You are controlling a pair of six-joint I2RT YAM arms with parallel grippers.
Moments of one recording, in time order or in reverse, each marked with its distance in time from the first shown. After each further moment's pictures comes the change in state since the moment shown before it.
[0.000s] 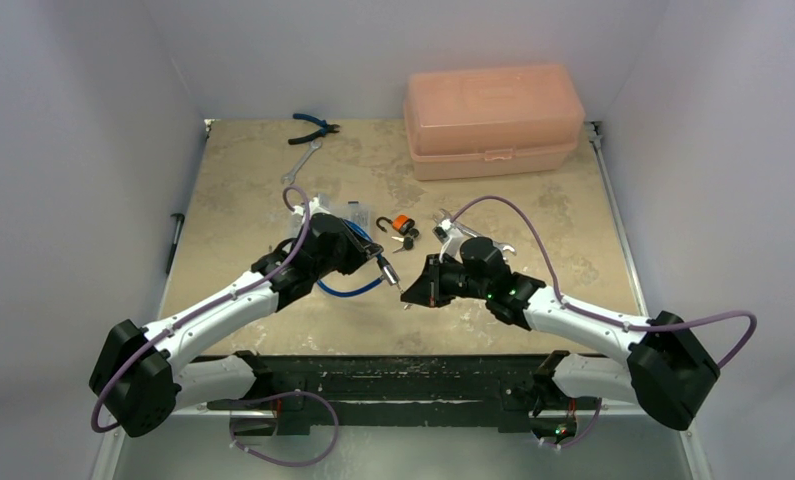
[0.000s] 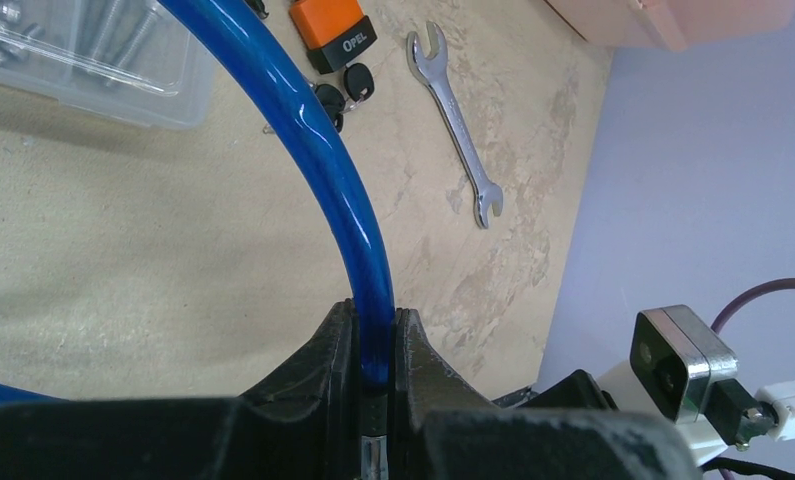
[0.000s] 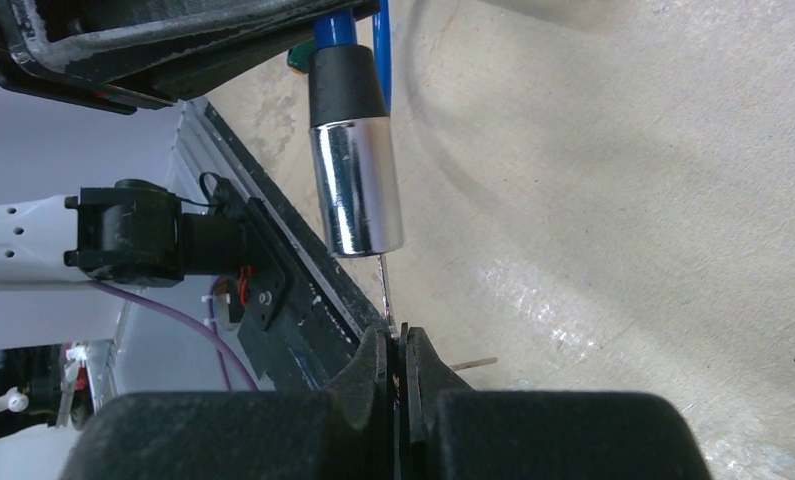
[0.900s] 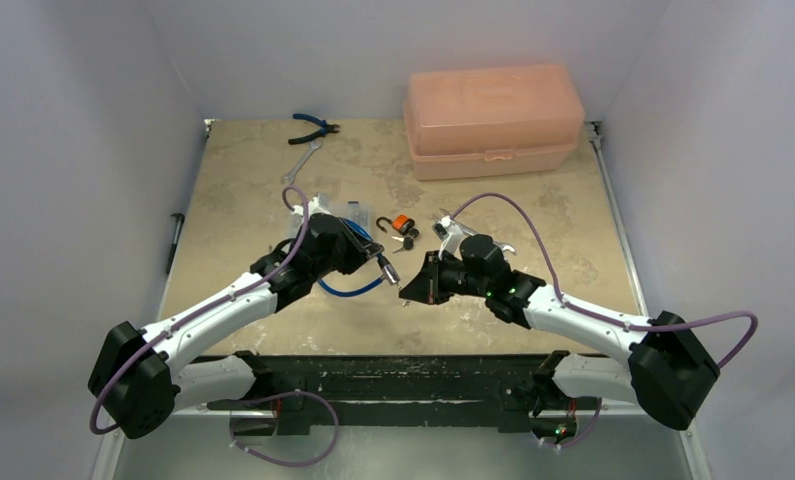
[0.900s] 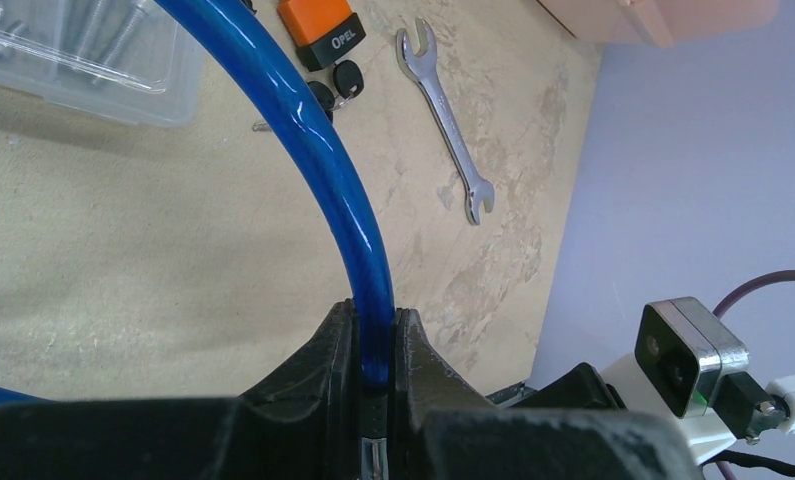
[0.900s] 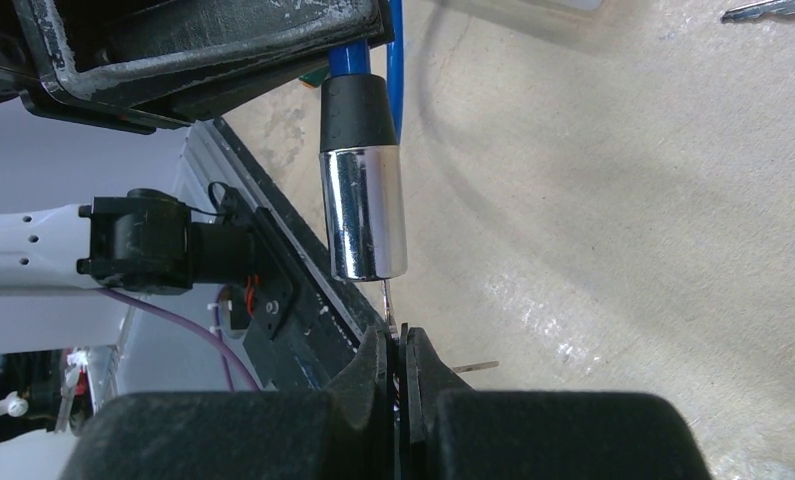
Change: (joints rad) left arm 0.001 -0.011 -0.003 0.007 0.008 -0.001; right arm 0.000 0.005 0.019 0.005 0.005 0.000
